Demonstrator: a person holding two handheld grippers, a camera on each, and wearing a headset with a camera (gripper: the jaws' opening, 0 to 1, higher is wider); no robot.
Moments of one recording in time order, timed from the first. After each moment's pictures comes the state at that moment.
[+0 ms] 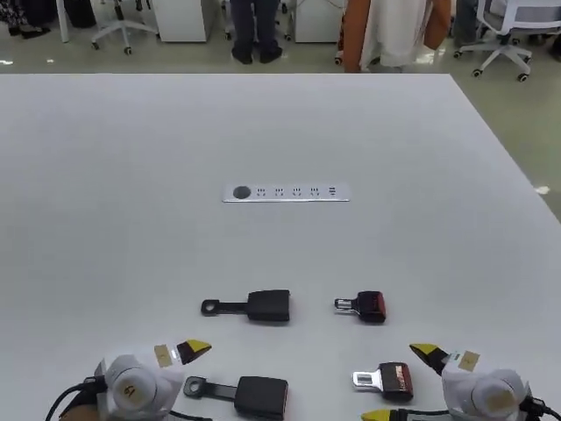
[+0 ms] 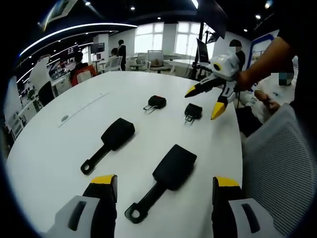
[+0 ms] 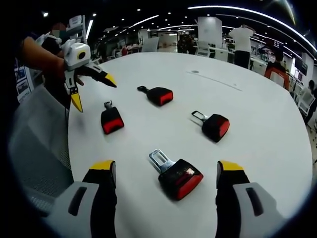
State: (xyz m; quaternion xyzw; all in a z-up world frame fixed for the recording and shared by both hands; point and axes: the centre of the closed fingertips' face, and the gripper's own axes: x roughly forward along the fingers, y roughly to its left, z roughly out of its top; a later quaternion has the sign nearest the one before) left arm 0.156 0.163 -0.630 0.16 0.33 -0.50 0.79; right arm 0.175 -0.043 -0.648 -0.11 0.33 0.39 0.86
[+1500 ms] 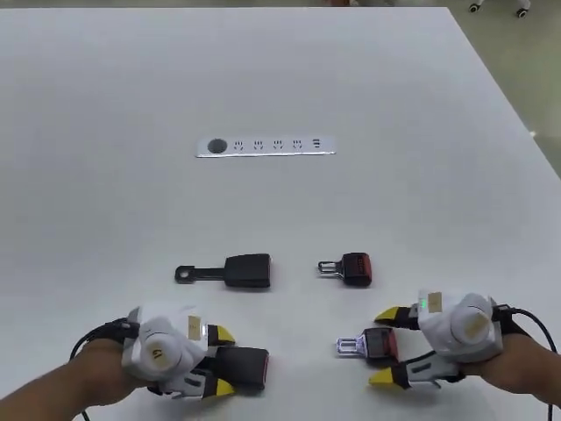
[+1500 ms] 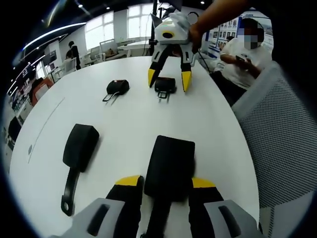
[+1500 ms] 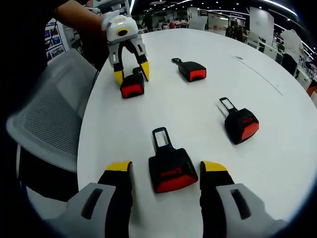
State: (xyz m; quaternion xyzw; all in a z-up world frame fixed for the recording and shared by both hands) left arm 0.160 0.137 -0.691 0.27 0.33 -0.61 0.66; right arm 0.171 -0.052 -0.693 -0.21 0.38 0.55 0.72
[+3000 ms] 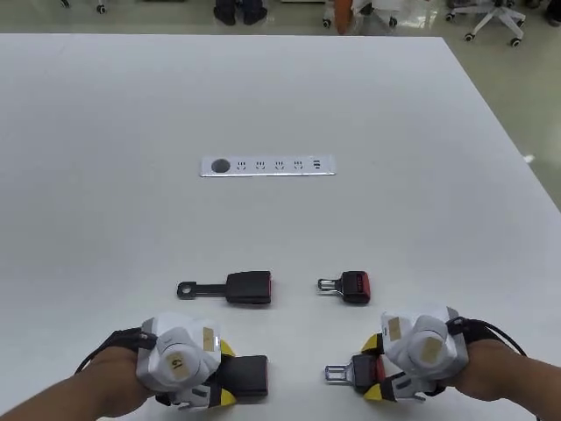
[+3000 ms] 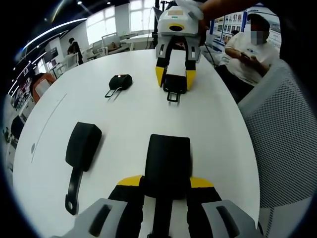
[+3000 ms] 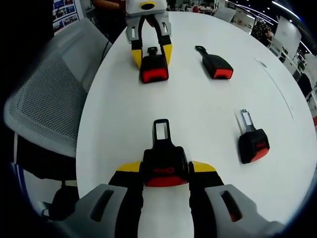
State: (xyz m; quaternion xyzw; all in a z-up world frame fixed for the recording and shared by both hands) left arm 0.165 0.135 -0.694 0.29 0.36 -0.59 0.66; right arm 0.161 -0.039 -0.699 -0.32 0.40 0.57 0.64
